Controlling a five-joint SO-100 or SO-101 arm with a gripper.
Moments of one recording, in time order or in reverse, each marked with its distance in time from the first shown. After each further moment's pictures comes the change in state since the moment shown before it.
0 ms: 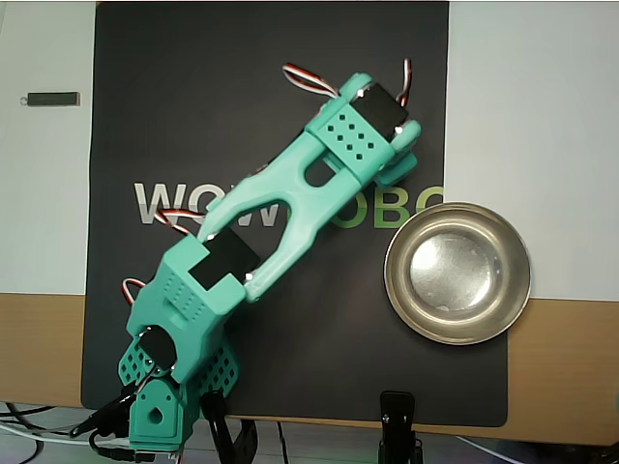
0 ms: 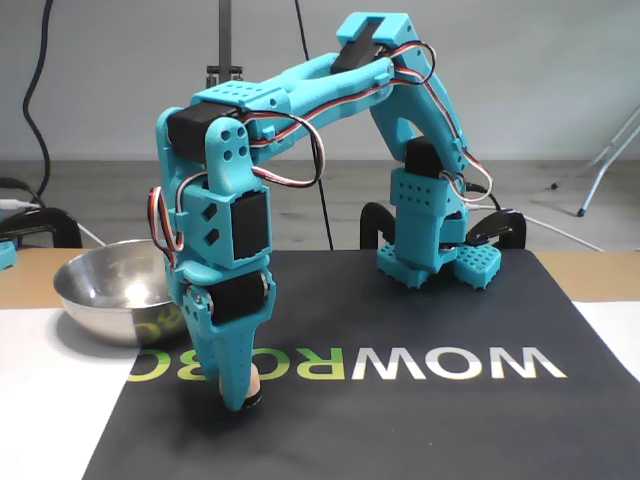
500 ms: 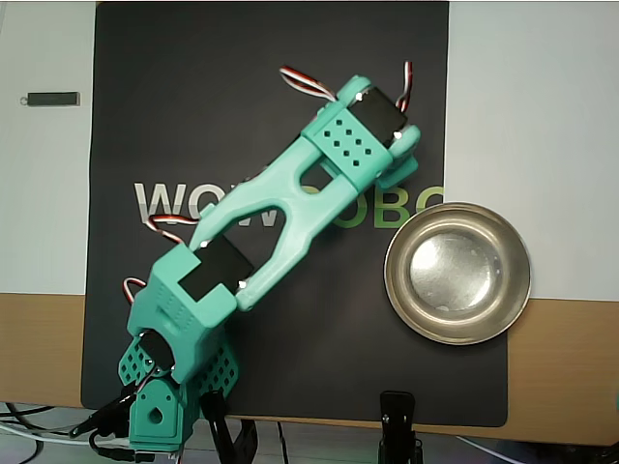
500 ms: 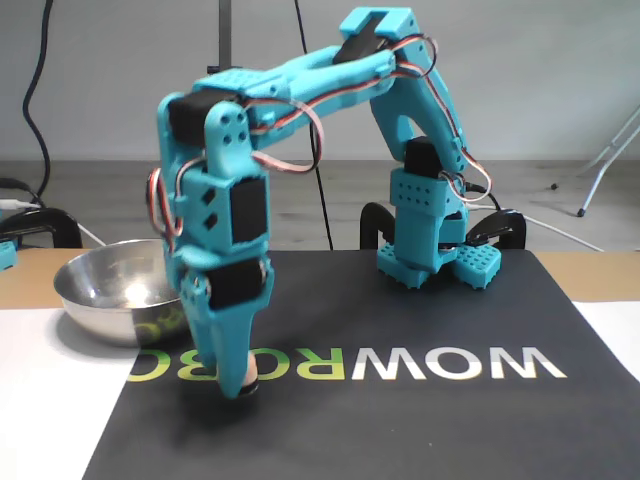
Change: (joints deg) arm 0.6 4.6 2.6 0.2 0.1
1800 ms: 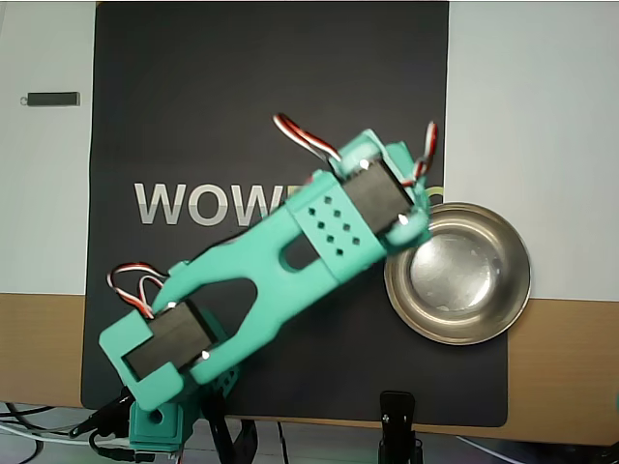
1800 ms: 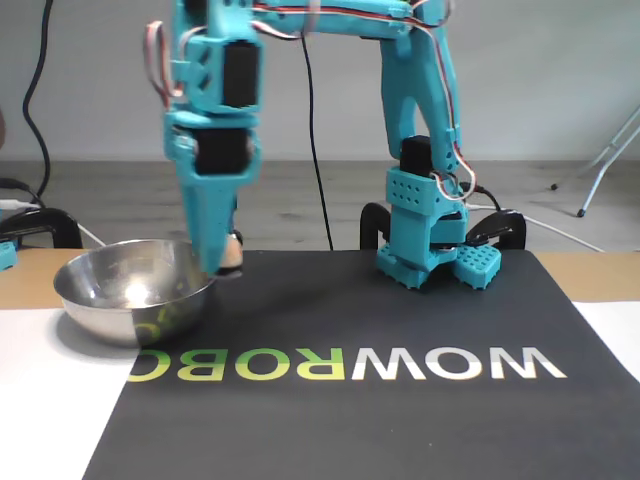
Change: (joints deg) arm 11.2 20.4 6.0 9.1 0.0
